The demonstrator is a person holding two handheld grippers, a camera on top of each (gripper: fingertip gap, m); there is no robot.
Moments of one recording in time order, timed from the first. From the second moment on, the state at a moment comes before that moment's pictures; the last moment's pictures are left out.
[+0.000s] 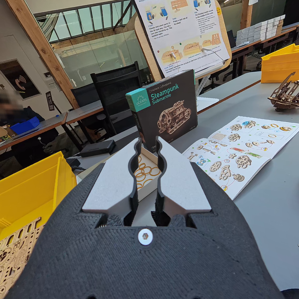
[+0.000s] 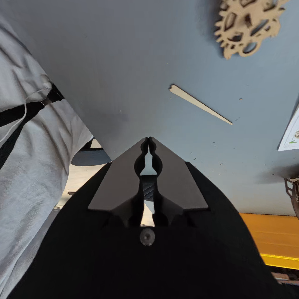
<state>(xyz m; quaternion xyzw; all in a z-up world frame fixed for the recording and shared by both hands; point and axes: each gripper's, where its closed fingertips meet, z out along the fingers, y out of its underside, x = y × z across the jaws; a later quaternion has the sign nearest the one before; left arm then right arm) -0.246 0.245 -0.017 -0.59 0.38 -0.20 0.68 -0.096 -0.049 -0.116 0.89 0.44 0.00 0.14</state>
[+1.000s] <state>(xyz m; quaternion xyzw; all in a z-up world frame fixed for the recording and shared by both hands) -0.155 0.102 -0.071 -0.48 0.60 -0.47 0.43 -0.033 0.149 -0.019 0.65 0.33 -0.13 -0.67</state>
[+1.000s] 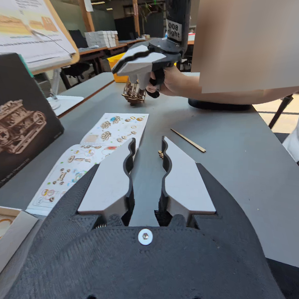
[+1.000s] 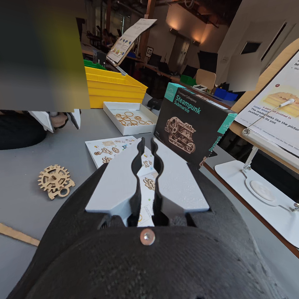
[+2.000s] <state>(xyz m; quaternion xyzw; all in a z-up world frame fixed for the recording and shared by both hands) -0.142 0.080 -0.131 -0.50 0.70 -0.36 0.35 -0.066 0.115 -0.066 0.66 0.42 -0.21 -0.59</state>
